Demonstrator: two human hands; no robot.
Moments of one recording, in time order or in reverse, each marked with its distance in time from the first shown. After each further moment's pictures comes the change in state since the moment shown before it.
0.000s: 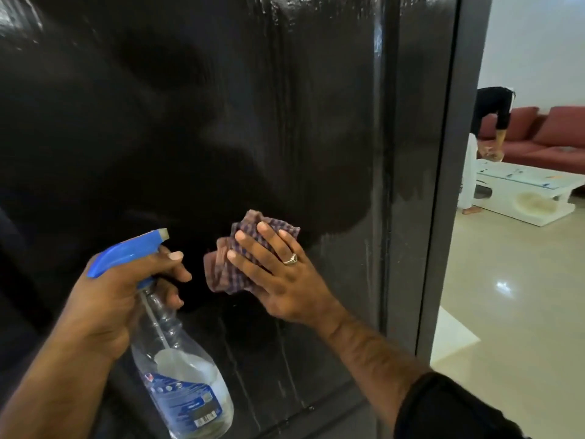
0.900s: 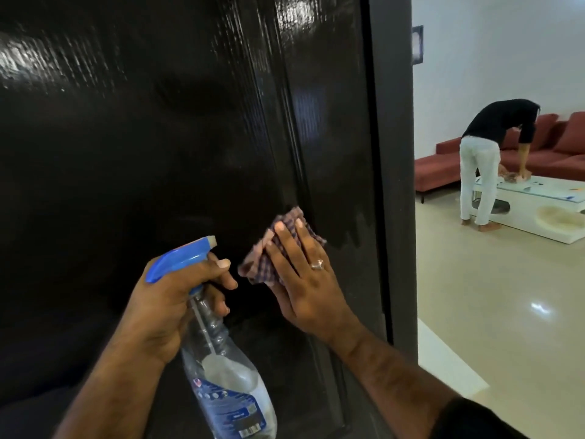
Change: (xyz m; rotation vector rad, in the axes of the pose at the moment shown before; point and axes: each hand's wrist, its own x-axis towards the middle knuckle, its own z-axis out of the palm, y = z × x) left_hand 0.026 0.008 0.227 0.003 -0.079 0.076; right_hand -0.057 0.171 -0.069 0.078 0.066 0.259
